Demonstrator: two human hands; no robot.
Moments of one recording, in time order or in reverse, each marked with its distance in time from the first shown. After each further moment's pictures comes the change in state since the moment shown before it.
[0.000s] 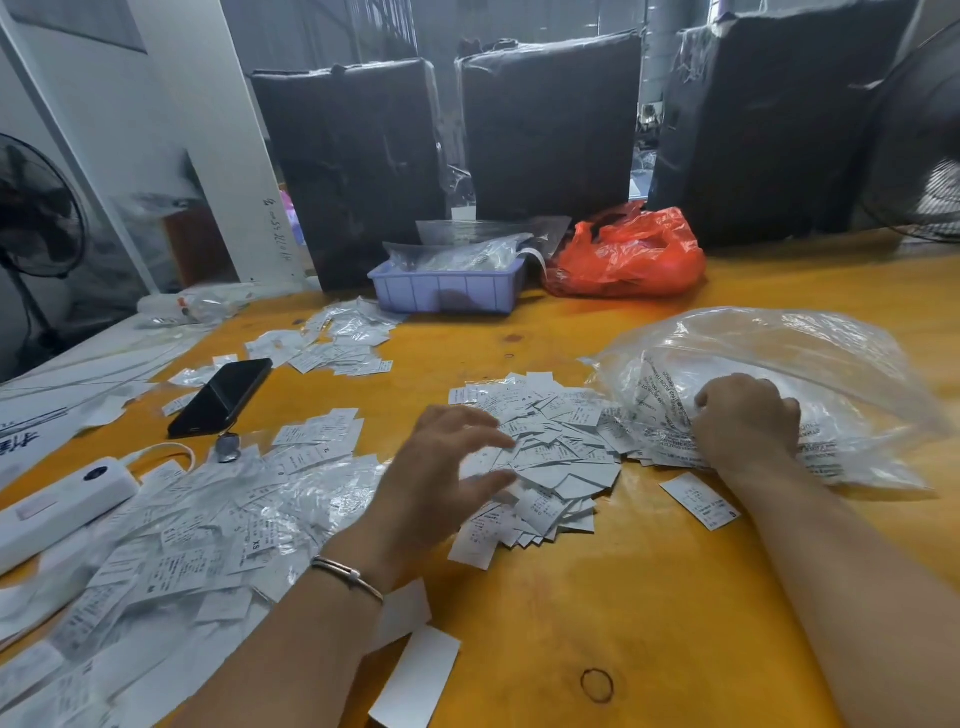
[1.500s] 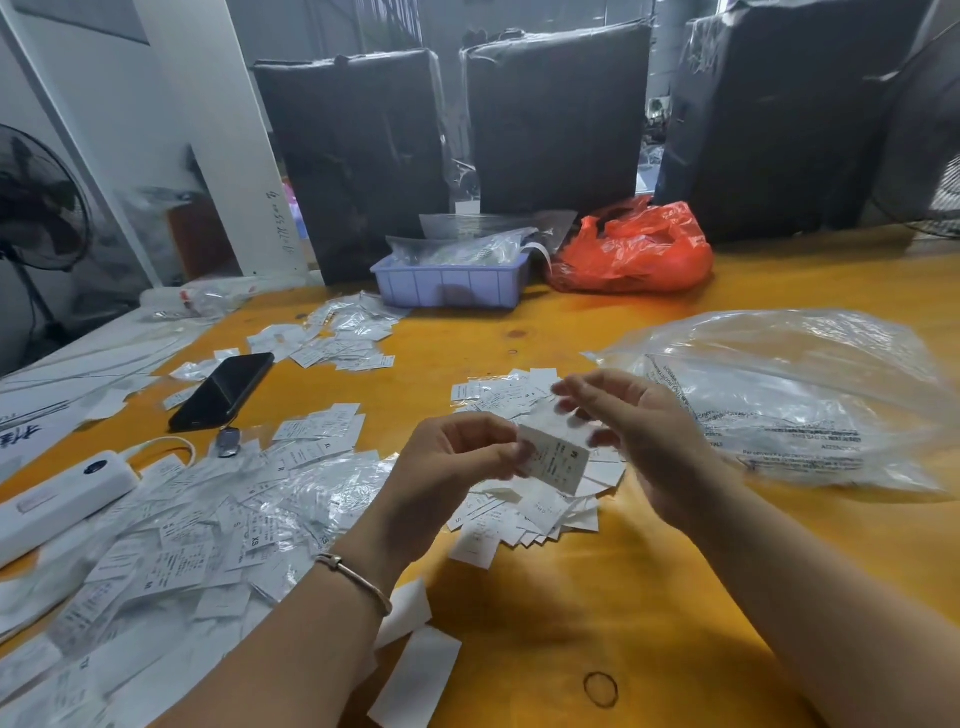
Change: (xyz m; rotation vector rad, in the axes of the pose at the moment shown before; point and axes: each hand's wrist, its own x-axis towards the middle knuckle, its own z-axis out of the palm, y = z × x) left_hand -0.001 0.026 -0.009 -1.036 -0.072 -0.324; right_hand -0.066 -0.064 -0.037 1.458 -0.532 -0.211
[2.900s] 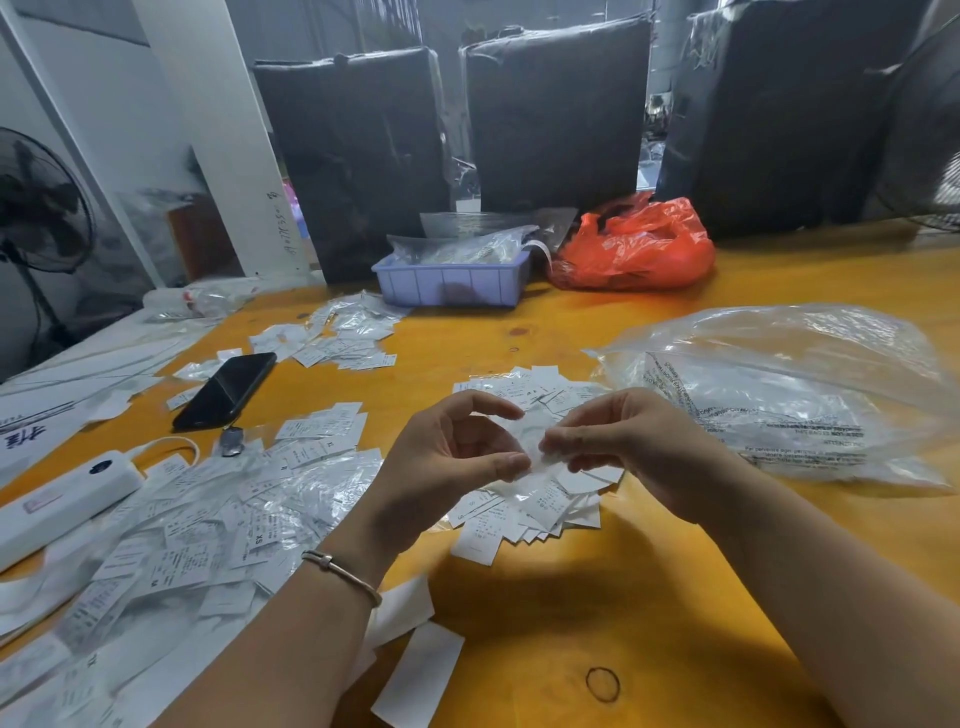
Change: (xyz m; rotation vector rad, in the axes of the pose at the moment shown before) left_hand -0.003 0.006 -0.007 0.138 -0.014 0.108; right_hand 0.000 -0.003 -0.008 -0.135 -0.281 0.066
